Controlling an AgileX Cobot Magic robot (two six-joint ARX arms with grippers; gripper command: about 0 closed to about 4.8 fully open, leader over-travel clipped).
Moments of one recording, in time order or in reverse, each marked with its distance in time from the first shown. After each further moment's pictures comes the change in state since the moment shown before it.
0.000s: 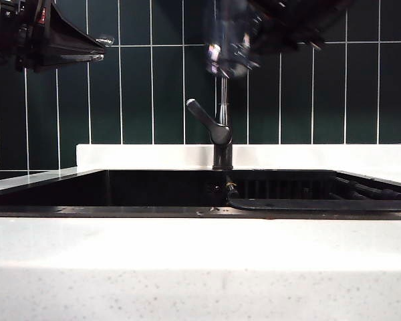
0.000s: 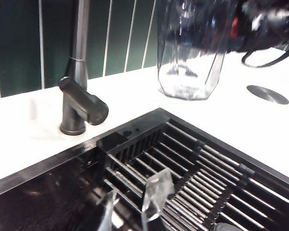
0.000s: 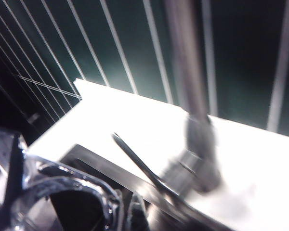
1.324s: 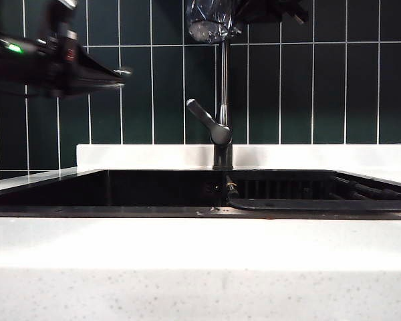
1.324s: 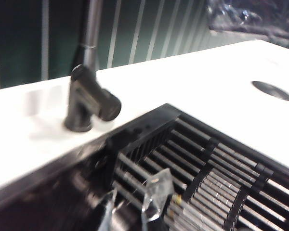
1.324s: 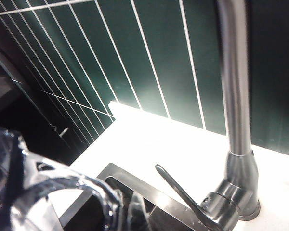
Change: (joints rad) left arm 0.000 0.293 0.174 0.096 0.061 -0.010; right arm 0.042 0.013 0.163 -0.123 -0.016 0.063
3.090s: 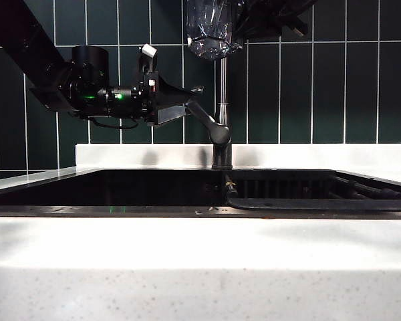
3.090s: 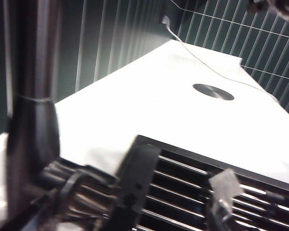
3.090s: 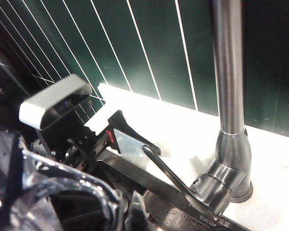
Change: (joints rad) left arm -0.124 0.711 0.888 -0.027 0.245 -0.101; right arm 0.000 0.027 0.000 -0.042 0.010 -0.029
